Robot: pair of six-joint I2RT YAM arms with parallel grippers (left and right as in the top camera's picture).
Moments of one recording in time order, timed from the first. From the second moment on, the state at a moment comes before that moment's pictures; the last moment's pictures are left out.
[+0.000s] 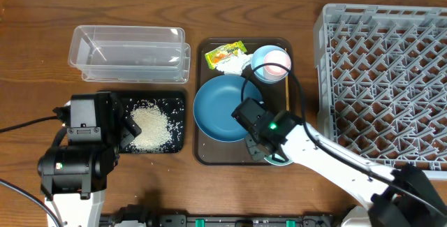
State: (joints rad) left arm 0.02 0.94 1.11 -1.29 -0.27 -0.65; right arm 0.82 1.59 1.00 -0.84 0.10 0.46
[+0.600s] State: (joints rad) left arm 0.02 0.94 1.11 -1.29 -0.27 -0.65; right arm 0.82 1.62 1.00 -0.83 0.01 0.45
